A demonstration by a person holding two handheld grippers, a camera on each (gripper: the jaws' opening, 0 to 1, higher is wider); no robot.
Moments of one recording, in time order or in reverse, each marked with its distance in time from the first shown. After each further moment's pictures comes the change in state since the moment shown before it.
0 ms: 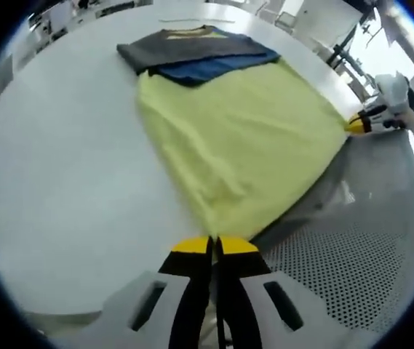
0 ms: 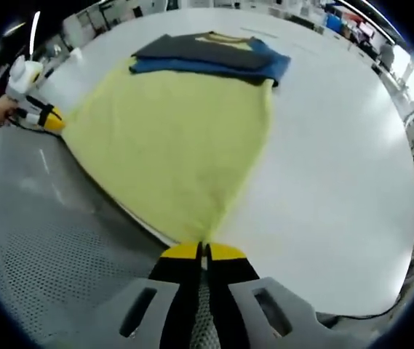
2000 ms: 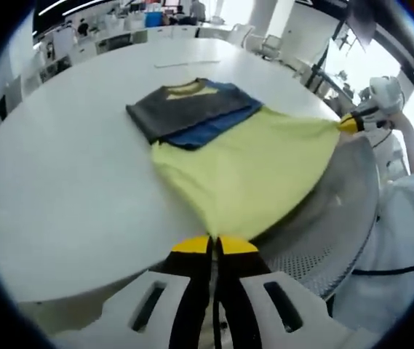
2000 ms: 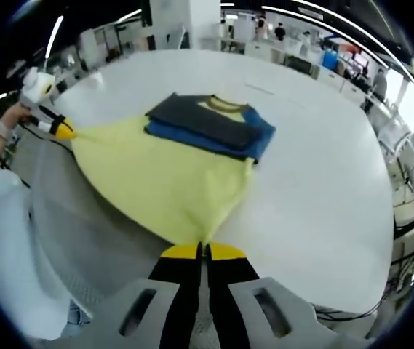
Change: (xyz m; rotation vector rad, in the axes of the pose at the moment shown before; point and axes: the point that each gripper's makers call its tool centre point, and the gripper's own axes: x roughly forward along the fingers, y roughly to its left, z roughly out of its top) left arm -0.090 -0.033 0.008 0.058 -0.180 -0.002; right arm -0.100 0.032 0.031 -0.086 -0.189 -0.040
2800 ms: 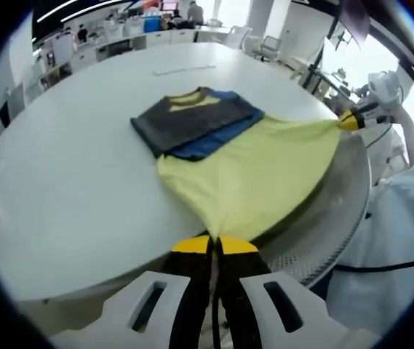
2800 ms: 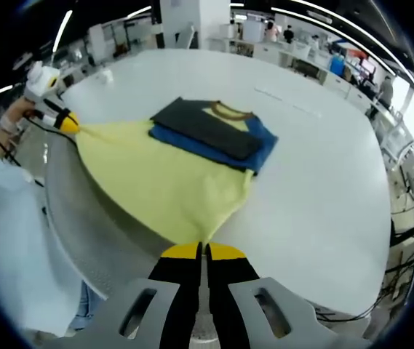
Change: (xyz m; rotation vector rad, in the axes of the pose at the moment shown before) left arm -0.024 -0.008 -0.002 0.029 -0.017 0.025; right arm -0.025 0.016 0.000 -0.038 -0.001 0.016
